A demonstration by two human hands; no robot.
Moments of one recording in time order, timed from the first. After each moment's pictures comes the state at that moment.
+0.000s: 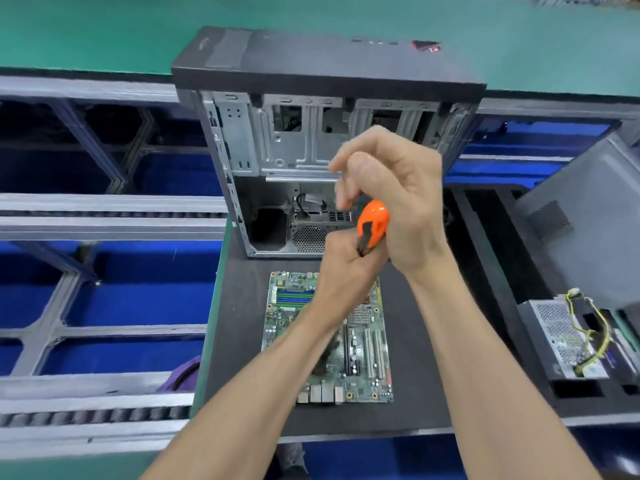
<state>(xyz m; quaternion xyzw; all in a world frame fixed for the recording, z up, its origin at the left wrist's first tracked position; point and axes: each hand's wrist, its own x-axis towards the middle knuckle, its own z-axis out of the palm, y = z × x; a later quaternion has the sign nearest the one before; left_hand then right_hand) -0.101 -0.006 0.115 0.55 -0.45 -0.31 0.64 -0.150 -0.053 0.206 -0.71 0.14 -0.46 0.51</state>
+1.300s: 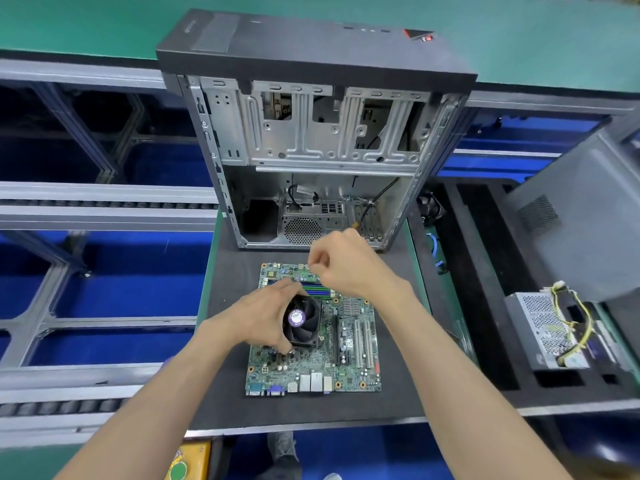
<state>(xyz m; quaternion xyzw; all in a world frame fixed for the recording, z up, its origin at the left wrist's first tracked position) -0.001 0.051 0.003 0.66 -0.67 -0.32 0.04 -0.154 -0.065 0.098 -0.91 0.32 -0.03 0.27</state>
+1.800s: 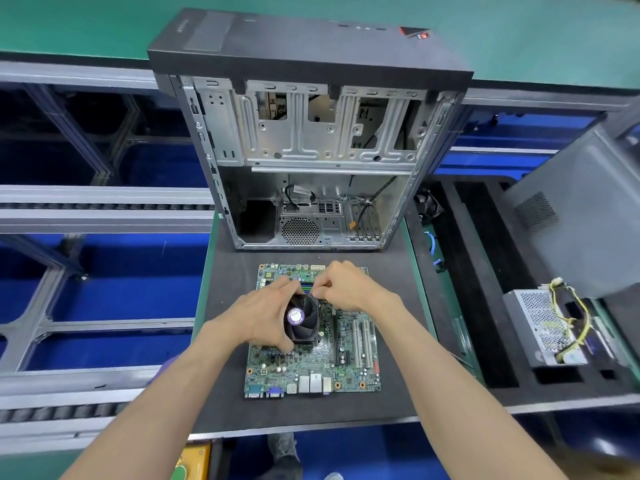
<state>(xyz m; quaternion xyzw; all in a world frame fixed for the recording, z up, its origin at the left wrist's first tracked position) -0.004 0.047 -0.004 0.69 -0.66 -0.30 0.01 -0.166 -0.072 0.038 -0.84 0.38 0.11 0.36</state>
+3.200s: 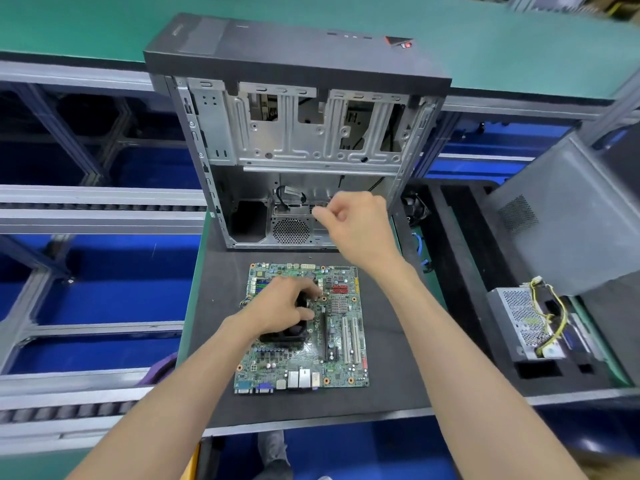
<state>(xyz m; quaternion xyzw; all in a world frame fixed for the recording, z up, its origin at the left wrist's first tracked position) -0.036 0.027 0.000 0.67 -0.61 -0.37 0.19 -0.165 -0.078 0.130 -0.82 0.44 -0.24 0.26</state>
